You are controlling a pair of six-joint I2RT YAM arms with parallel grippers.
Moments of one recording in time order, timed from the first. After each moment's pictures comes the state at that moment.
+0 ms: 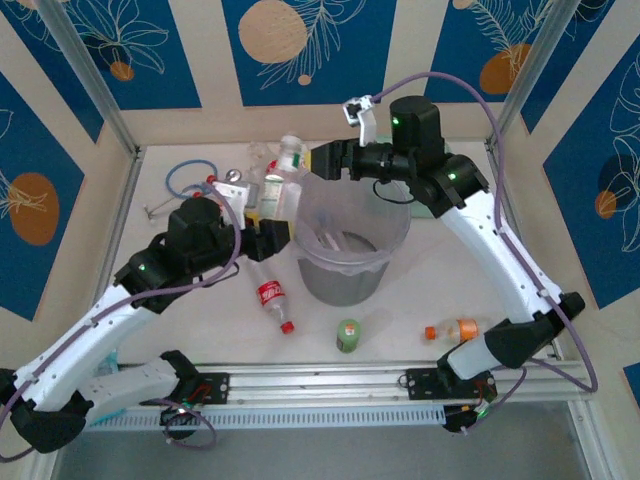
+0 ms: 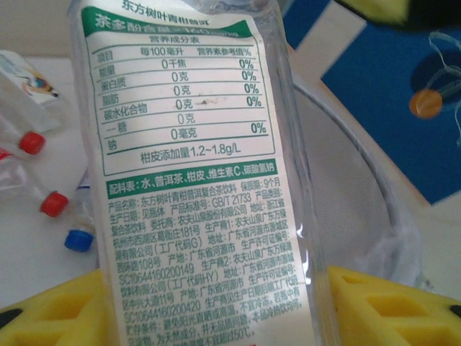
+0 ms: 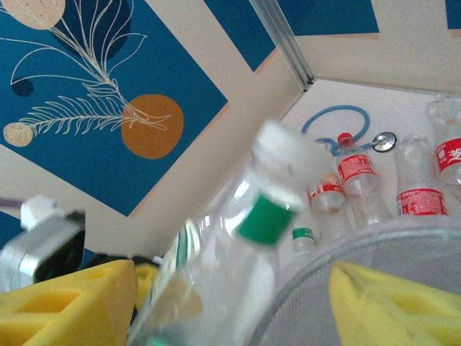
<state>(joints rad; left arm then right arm) -0.78 0.97 1.14 -0.53 0.08 -0.48 0.56 1.49 1.81 -0.67 -0.53 0.43</state>
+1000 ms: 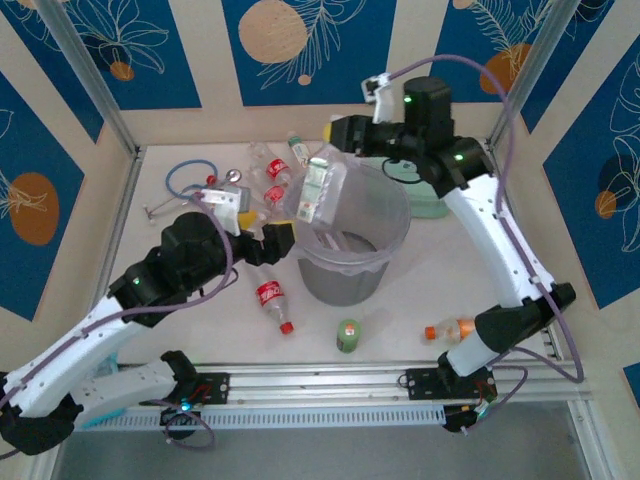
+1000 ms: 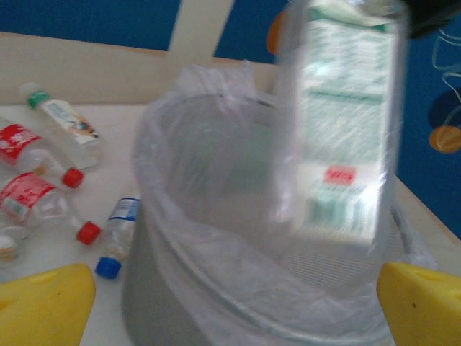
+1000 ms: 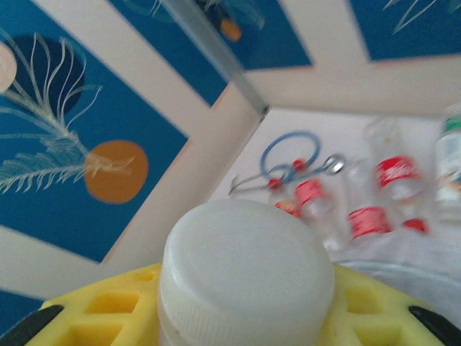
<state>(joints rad) -0.86 0.88 1.08 -0.48 -0.17 -0.49 0.43 1.54 1.92 -0.72 -0.47 0.46</state>
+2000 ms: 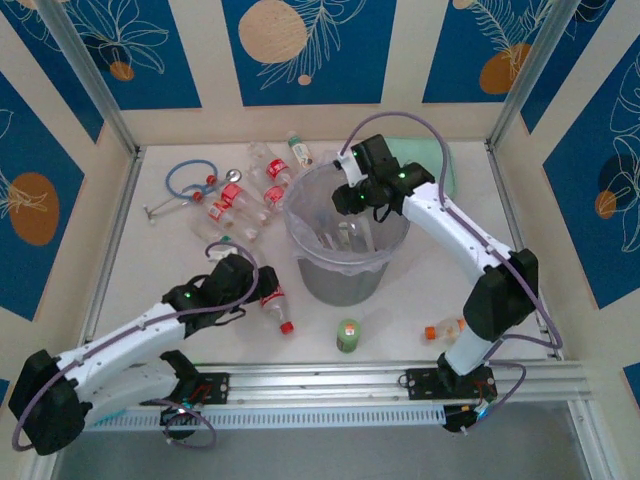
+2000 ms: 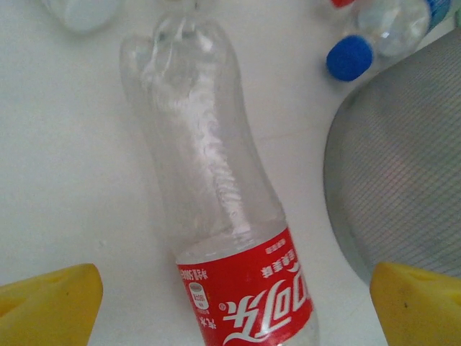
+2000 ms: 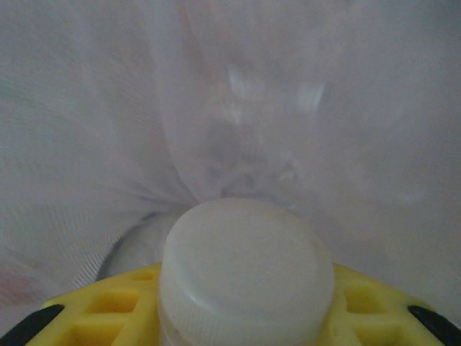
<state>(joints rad) -0.75 0.96 0.55 -0.46 -0.22 -0.95 0.53 1.66 1.54 -0.82 -0.05 0.02</state>
